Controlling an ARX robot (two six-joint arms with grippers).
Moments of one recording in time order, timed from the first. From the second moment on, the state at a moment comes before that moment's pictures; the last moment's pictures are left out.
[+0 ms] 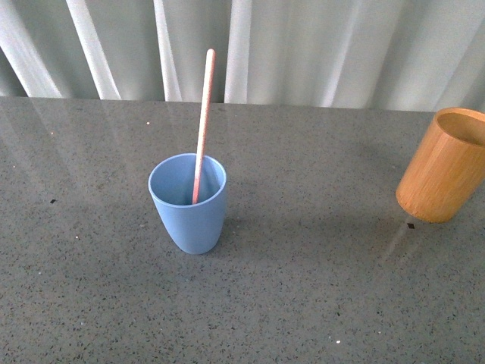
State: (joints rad) left arm 0.00 0.00 0.02 0.00 0.00 0.00; right arm -0.17 0.48 0.34 0.14 0.24 0.09
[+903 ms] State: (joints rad) left arm 0.00 0.00 0.02 0.00 0.00 0.00; right arm 0.00 0.05 0.06 -0.01 0.00 0.00
